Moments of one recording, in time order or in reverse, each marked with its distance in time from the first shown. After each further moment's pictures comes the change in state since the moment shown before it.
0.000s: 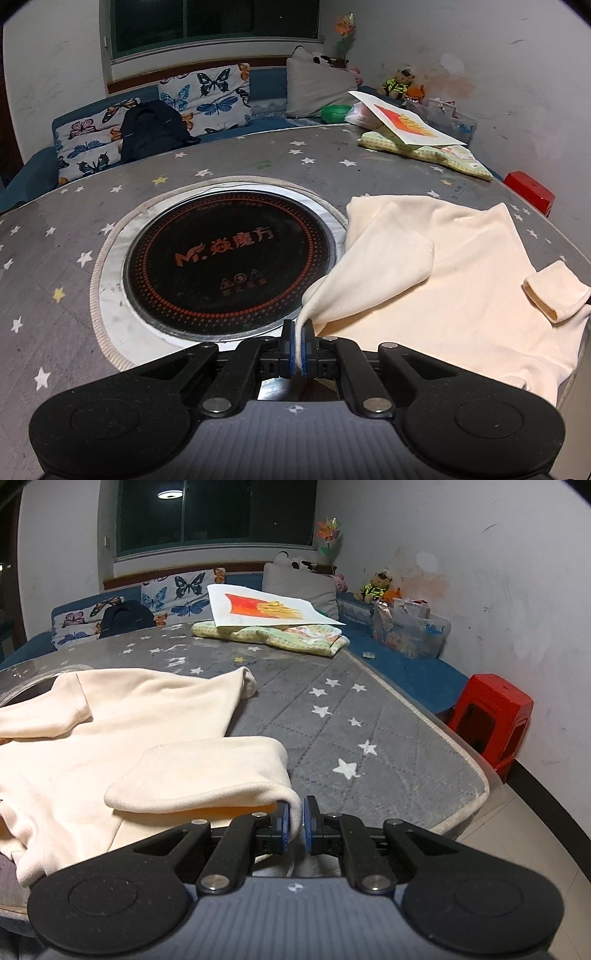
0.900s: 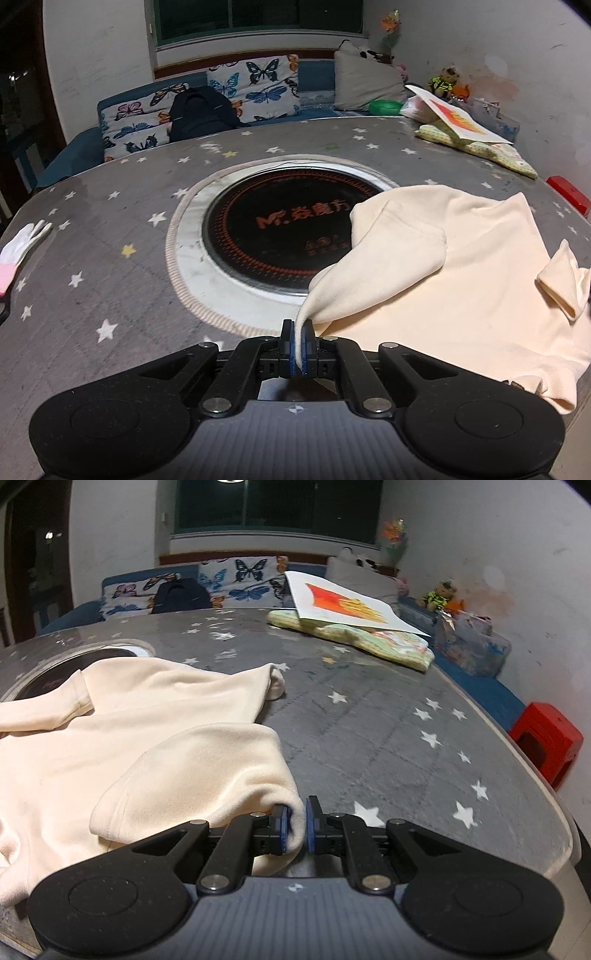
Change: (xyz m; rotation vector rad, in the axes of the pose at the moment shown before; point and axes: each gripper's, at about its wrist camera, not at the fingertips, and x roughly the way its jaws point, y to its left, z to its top) left arm -0.020 0.045 -0.030 -0.066 0.030 0.128; right arm 0.037 0.071 0.022 -0.141 0.020 0.129
